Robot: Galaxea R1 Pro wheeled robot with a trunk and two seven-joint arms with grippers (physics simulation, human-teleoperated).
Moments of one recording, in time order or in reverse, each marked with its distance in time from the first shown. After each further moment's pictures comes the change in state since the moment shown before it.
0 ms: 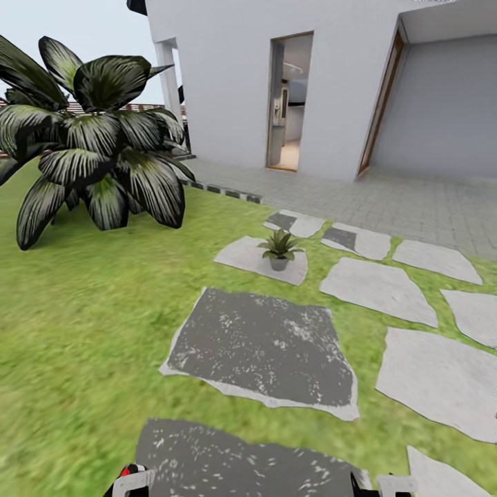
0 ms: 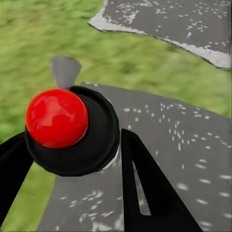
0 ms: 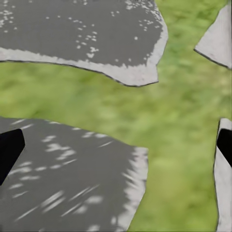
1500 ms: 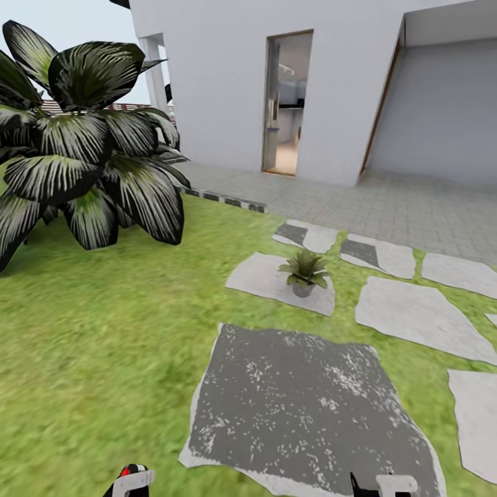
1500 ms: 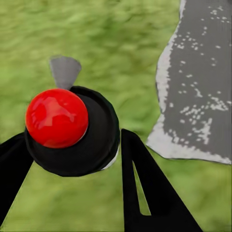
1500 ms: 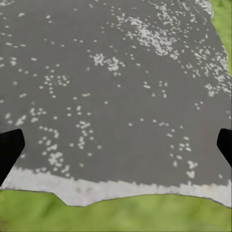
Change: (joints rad) left arm 0.000 0.000 0.000 -0.001 0.000 -0.001 0.000; right arm 0.000 0.000 0.000 0.000 0.000 0.000 0.001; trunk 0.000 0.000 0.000
